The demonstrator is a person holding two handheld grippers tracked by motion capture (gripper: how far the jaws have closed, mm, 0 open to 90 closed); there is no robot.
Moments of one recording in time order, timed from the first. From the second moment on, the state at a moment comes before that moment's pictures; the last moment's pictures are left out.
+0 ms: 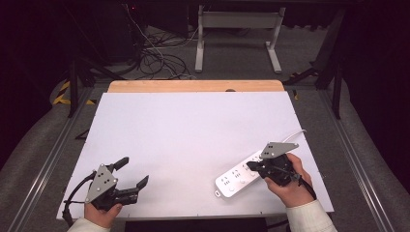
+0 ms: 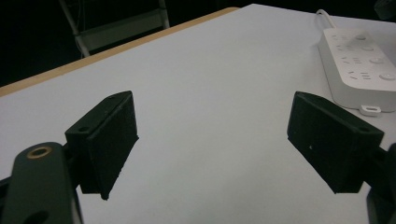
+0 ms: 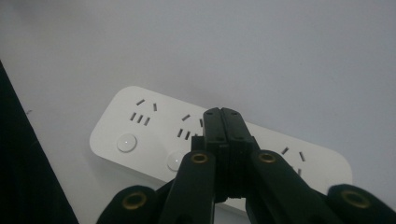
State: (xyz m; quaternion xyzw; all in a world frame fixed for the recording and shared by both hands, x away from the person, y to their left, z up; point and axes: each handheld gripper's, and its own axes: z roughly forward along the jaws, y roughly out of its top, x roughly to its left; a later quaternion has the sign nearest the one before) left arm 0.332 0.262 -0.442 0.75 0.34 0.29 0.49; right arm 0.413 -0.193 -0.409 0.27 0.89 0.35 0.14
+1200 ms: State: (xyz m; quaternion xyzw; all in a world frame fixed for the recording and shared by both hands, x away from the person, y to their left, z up) left arm 0.332 0.262 -0.442 0.75 0.34 0.29 0.49; right arm 0.412 -0.167 -0.440 0.25 0.92 0.29 0.09
